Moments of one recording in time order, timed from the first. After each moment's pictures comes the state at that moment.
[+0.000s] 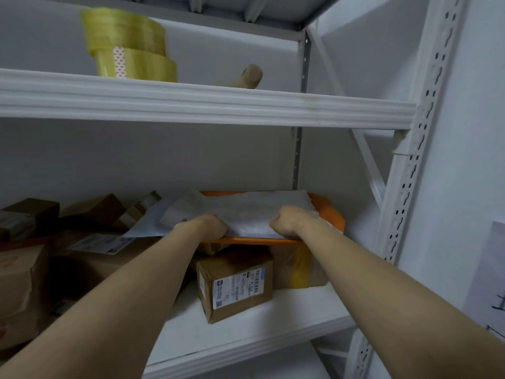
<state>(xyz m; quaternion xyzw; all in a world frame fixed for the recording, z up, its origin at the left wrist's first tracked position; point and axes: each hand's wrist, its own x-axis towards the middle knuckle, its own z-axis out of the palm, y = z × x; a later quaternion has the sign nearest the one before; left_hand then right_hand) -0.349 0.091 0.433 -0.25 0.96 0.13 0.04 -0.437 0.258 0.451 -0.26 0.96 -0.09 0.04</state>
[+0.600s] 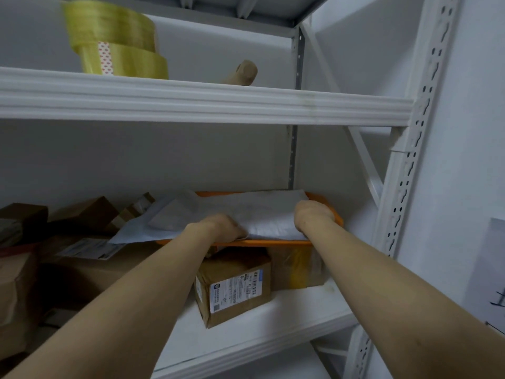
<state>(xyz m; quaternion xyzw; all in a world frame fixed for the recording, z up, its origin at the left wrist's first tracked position) -0.374 0.099 0.427 -0.19 0.97 0.13 0.03 -0.453 0.279 0.456 -0.11 0.99 -0.01 -0.01</state>
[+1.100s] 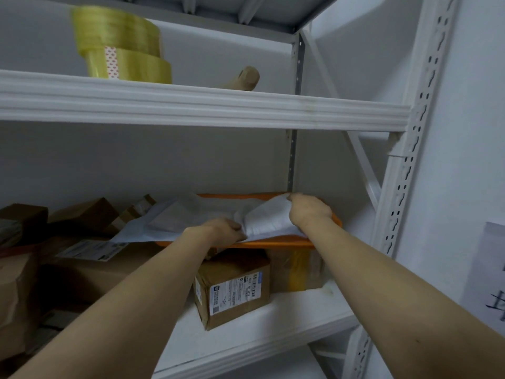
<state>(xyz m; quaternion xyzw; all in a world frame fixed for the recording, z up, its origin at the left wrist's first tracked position) -0.367 0.103 0.426 -0.16 0.97 0.15 0.03 -0.459 0.273 0.460 -0.16 0.98 -0.12 -0.08</state>
